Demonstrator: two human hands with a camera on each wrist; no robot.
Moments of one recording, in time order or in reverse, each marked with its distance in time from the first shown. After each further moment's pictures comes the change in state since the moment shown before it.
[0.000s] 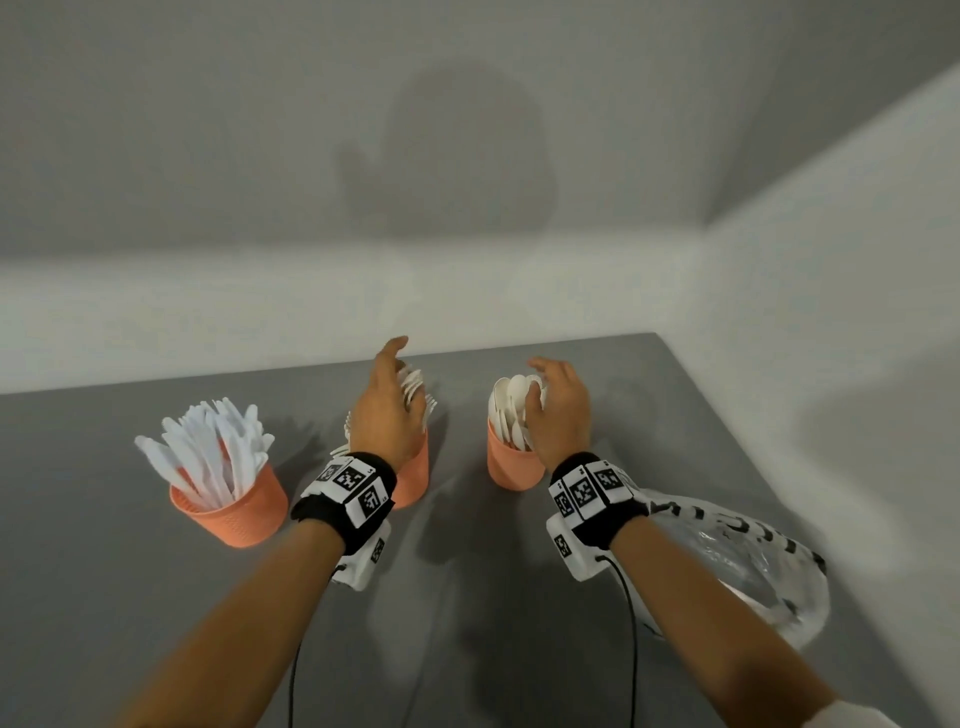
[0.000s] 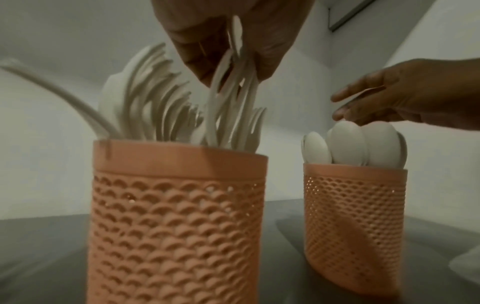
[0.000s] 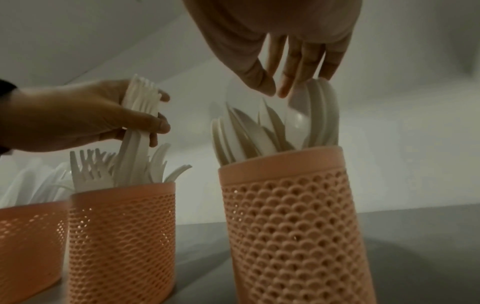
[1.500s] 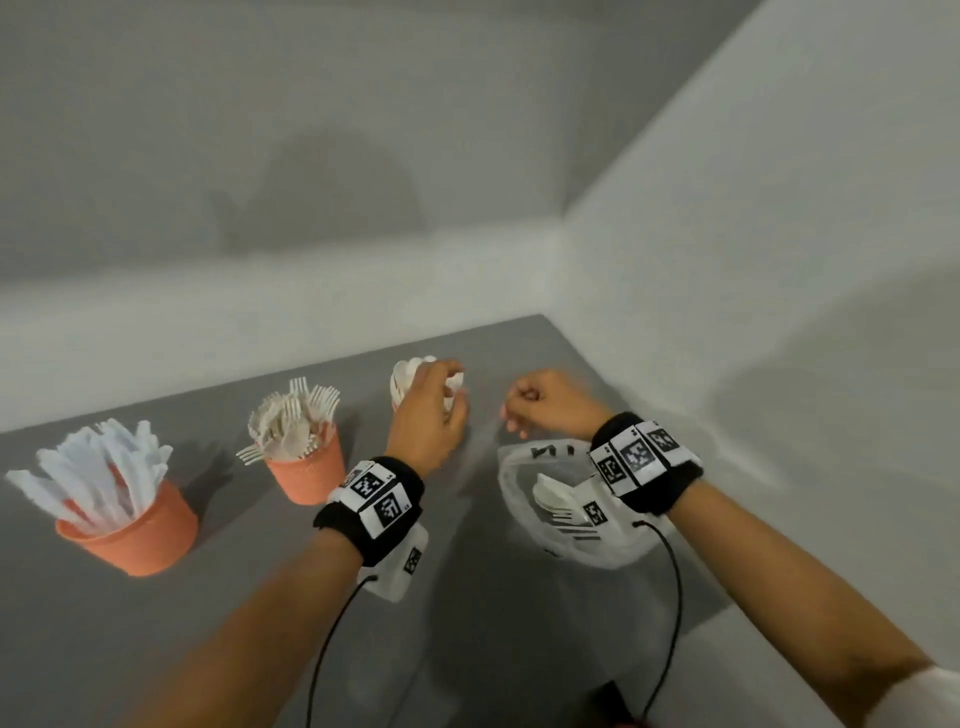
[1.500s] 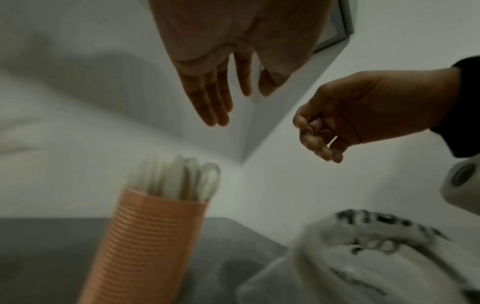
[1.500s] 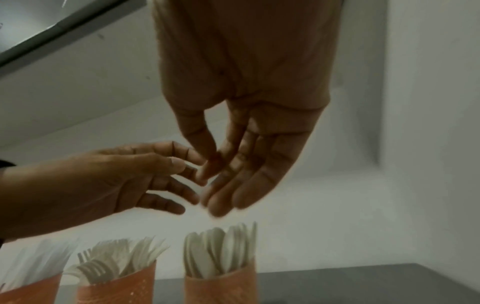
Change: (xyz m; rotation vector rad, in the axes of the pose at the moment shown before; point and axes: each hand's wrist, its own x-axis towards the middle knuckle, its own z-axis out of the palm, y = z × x) left_hand -0.064 0.097 0.054 -0.221 -0.346 0.237; right_hand -0.033 -0.004 -0.151 -0.029 -0.618 0.200
